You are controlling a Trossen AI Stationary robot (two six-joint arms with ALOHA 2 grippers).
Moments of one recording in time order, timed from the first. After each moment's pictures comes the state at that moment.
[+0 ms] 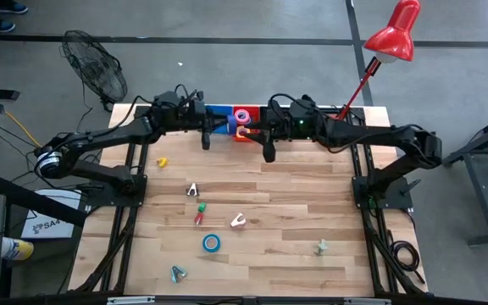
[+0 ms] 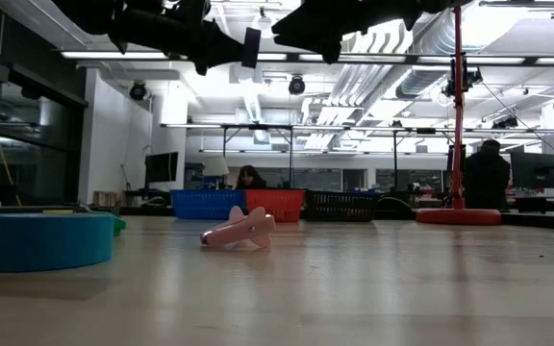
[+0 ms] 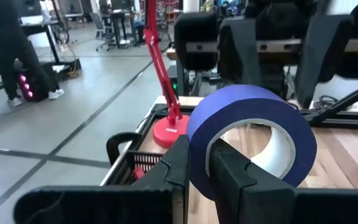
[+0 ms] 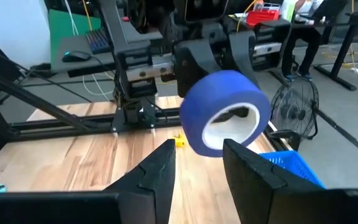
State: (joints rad) left arm 0.52 1.20 0.83 0.30 0.33 0.10; right arm -0.29 1.46 1.12 0.16 -0.18 0.01
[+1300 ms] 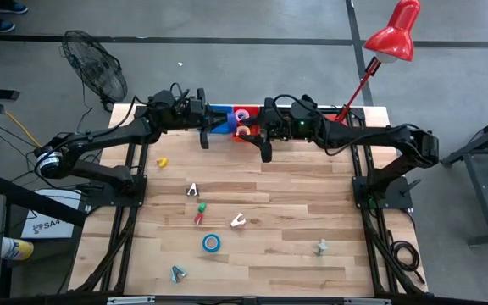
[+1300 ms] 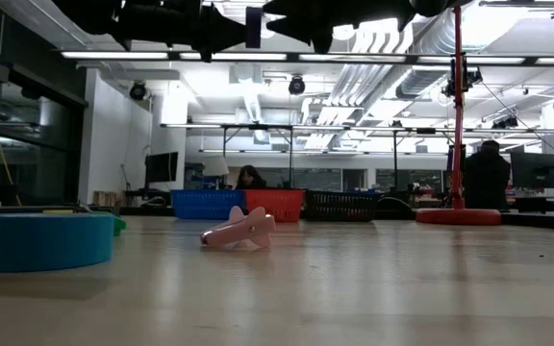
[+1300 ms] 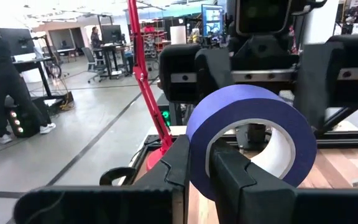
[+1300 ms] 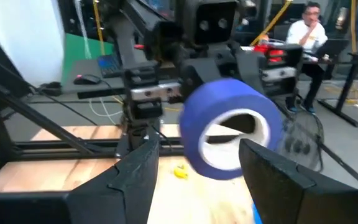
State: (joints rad) left arm 0.52 1.20 0.83 0.43 0.39 0.11; right arm -0.26 1.49 1.12 0.32 -0.21 -0.03
